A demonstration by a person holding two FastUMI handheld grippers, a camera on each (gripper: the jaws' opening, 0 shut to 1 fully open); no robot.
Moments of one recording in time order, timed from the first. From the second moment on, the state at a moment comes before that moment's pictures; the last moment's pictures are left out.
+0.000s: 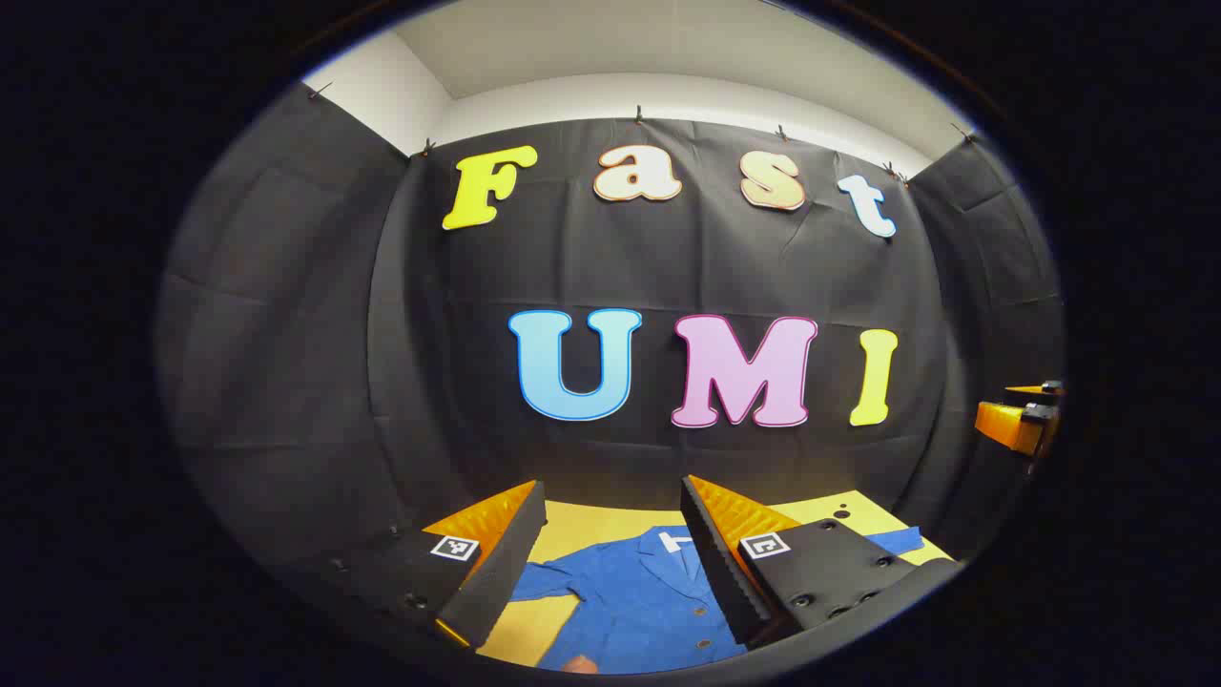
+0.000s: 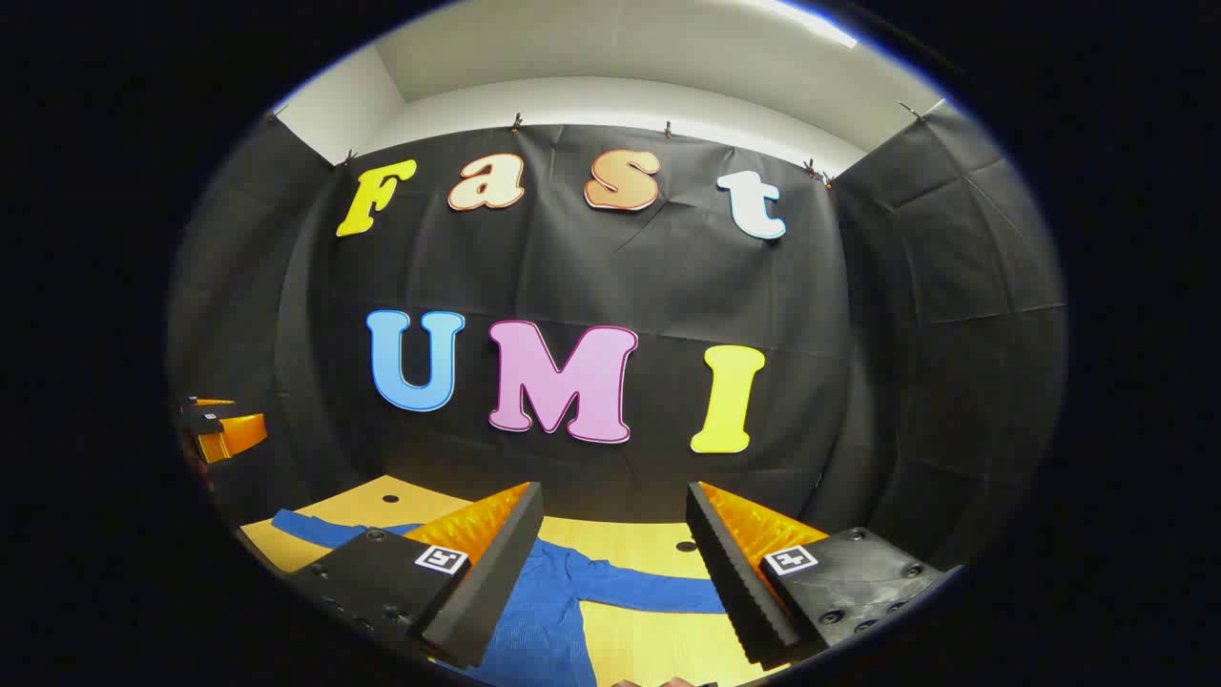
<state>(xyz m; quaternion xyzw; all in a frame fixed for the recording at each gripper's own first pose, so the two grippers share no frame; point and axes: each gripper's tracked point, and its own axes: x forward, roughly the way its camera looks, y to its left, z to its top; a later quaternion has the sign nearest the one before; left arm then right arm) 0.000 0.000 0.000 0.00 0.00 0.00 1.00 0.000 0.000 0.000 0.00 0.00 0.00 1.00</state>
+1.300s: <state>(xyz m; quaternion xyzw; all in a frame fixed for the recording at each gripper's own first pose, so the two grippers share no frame) 0.008 -0.002 0.010 -0.01 -0.02 -0.01 1.00 0.027 -0.040 -0.003 -0.04 0.02 -0.01 1.00</state>
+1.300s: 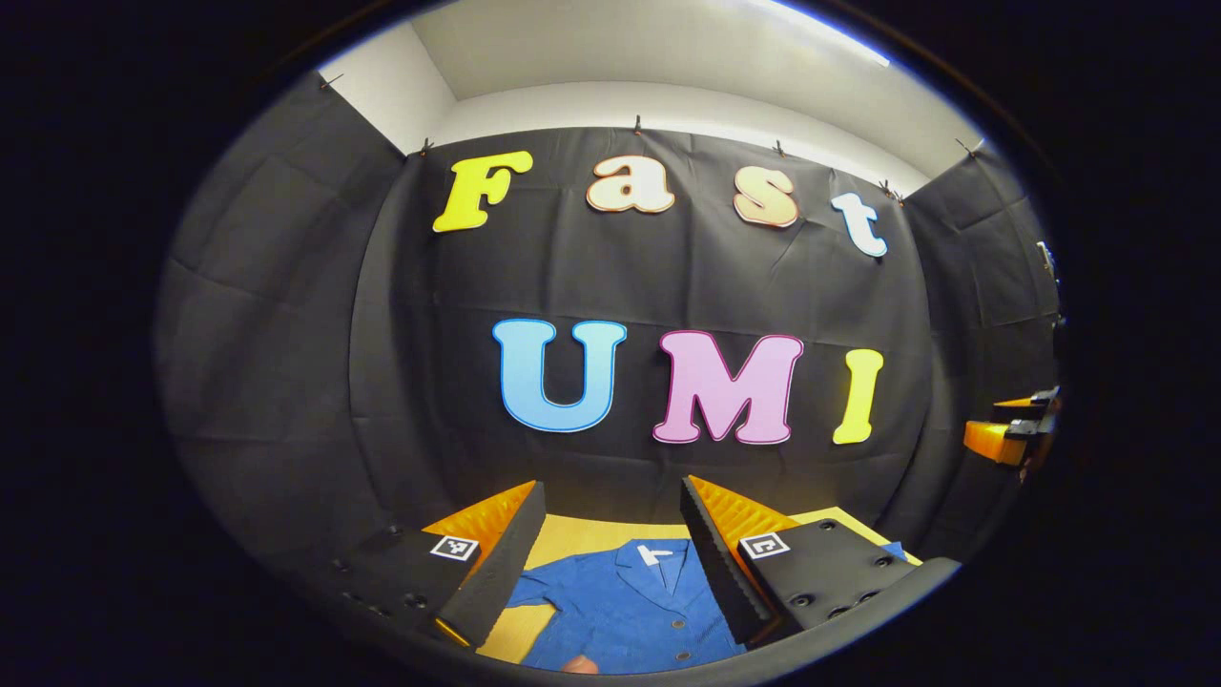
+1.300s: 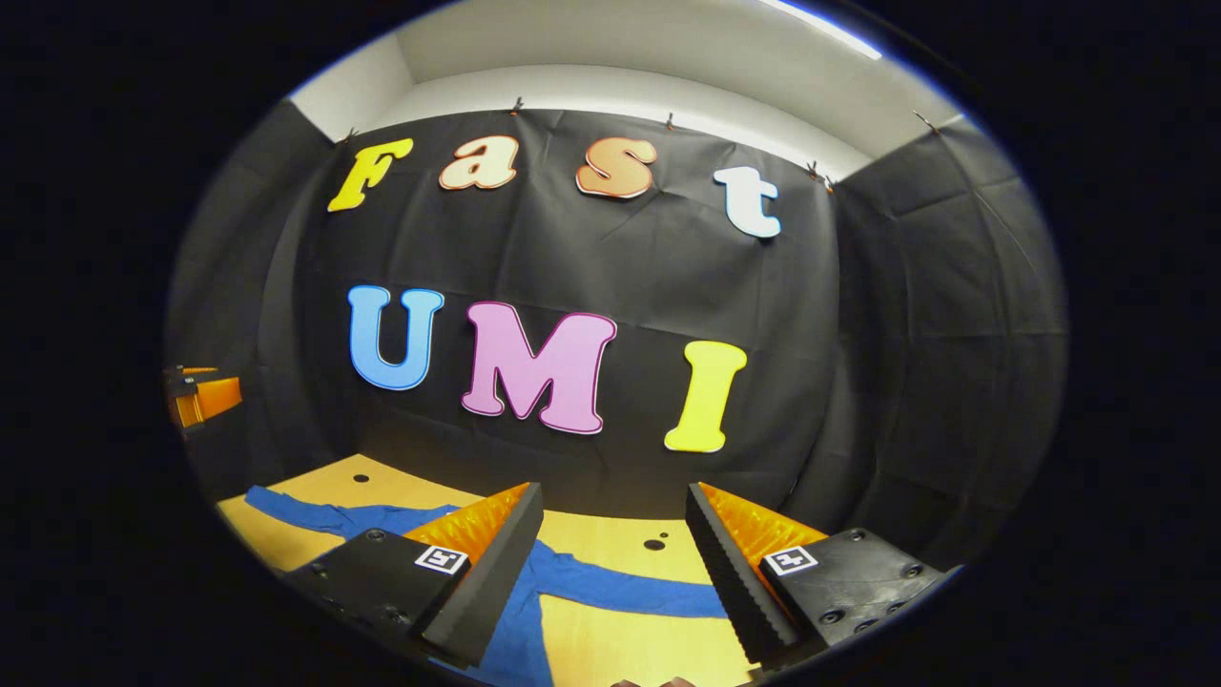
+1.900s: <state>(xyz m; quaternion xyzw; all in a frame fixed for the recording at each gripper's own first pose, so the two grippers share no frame) 0.044 -0.034 -0.002 -0.01 -0.01 0.00 1.00 0.123 -0.153 -0.132 -0.03 0.15 -0.05 0.99</state>
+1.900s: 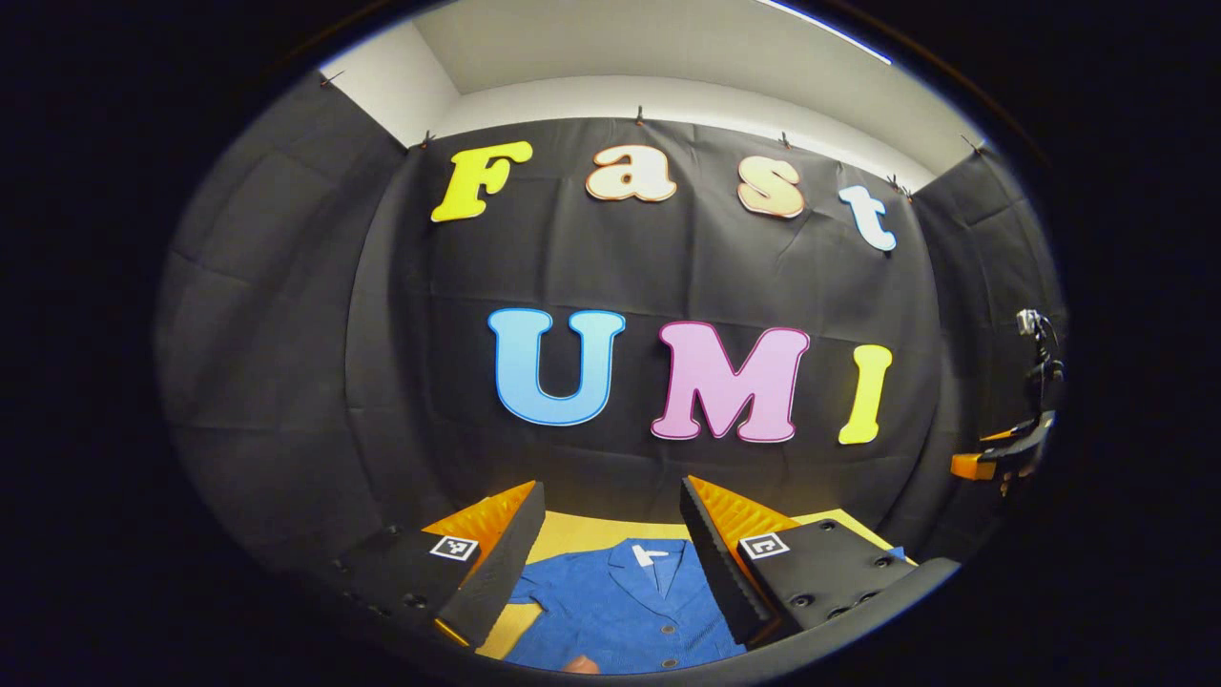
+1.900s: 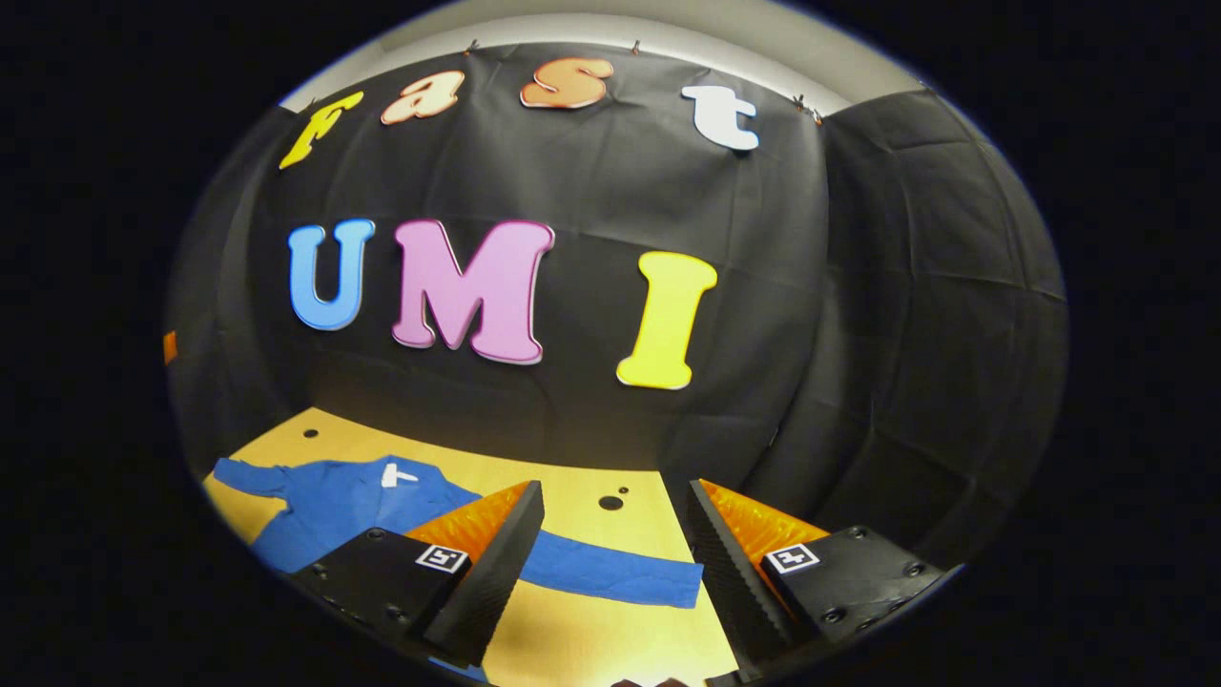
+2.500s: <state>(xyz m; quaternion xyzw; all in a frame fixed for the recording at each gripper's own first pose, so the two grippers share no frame) 0.144 -0.112 -0.026 0.01 0.06 0.02 1.00 0.181 -0.281 -0.416 0.10 0.40 -0.13 0.90</state>
